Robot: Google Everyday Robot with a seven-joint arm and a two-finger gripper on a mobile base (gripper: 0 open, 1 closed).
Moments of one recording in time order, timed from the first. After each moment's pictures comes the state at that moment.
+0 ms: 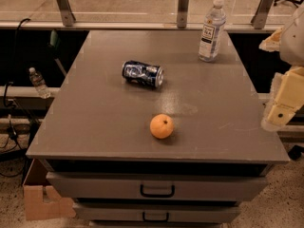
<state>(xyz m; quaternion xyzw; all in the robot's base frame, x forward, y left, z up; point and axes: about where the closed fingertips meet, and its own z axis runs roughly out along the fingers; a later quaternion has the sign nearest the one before) 0.438 -0.217 0.977 -0.60 0.78 -0.03 0.16</state>
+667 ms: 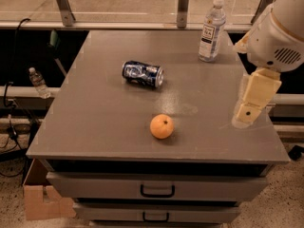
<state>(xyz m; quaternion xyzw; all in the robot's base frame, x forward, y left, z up) 0.456 -0.173 0.963 -0.62 0.77 -0.02 0.17</state>
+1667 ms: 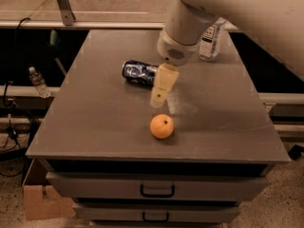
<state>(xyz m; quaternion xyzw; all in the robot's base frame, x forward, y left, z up) 0.570 -0.037 0.896 -0.63 0.75 0.02 0.18</state>
